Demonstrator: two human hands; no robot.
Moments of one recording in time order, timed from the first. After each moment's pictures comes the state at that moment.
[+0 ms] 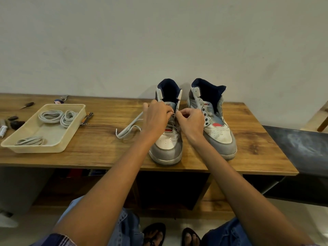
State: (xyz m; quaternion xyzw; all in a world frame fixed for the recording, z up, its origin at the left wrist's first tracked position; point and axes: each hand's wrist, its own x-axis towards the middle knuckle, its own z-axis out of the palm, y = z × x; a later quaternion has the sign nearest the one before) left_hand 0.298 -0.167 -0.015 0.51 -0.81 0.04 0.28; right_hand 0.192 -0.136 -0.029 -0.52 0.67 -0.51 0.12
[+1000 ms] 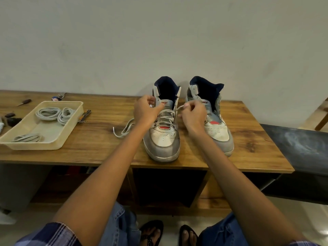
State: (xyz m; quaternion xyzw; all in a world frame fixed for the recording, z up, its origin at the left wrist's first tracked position) left_hand 0.305 -0.188 -0.023 0.58 -0.63 -0.25 0.46; right_hand 0.182 -0.152 -0.029 -0.42 0.69 -0.56 0.18
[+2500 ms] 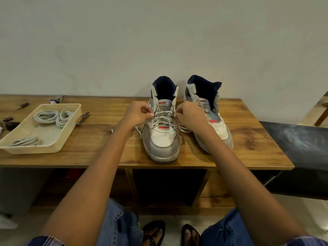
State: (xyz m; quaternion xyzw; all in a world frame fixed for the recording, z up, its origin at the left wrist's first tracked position) left_hand 0.340 -0.191 -0.014 0.54 -0.72 -0.33 0.30; right_hand 0.168 -0.146 -0.009 -0.67 0.71 -0.21 0.05
